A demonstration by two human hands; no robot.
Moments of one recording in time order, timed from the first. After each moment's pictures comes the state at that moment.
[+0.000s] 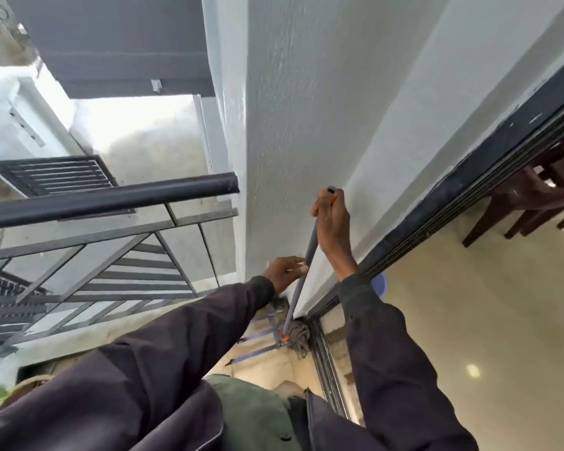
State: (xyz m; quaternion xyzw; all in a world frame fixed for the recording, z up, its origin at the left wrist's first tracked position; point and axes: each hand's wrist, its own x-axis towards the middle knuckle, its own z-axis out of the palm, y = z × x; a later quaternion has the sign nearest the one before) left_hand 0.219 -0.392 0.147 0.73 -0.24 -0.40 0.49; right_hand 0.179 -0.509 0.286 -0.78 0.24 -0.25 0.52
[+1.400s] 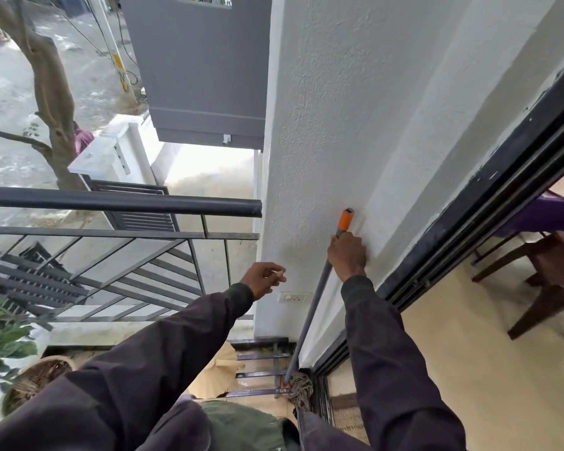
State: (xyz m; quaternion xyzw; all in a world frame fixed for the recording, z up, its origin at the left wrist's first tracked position) left_hand 0.210 -0.345 0.218 0.77 -0.11 -0.28 0.56; right_hand 0.189 -0.564 0.293 -0.92 0.32 -0.03 0.22
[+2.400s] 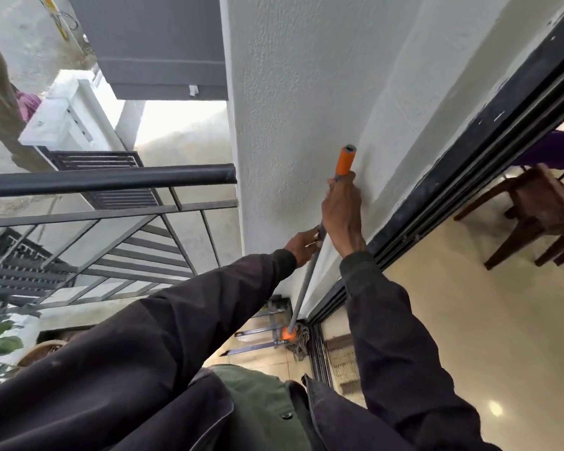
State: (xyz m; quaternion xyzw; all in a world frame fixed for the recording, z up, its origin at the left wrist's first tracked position) left_hand 0.204 -0.469 0.195 0.76 -0.20 -0.38 0.48; right_hand 0.178 -0.572 0.303 -0.88 0.24 -0.25 0.31
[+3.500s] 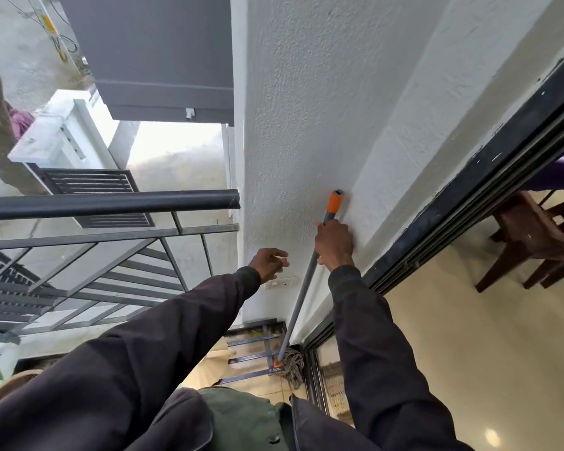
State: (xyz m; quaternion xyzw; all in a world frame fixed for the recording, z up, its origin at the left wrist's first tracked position) left_hand 0.246 -0.402 0.198 0.74 -0.10 -0.37 0.55; right_hand 0.209 -0.575 0.265 -0.93 0.33 0.00 0.14
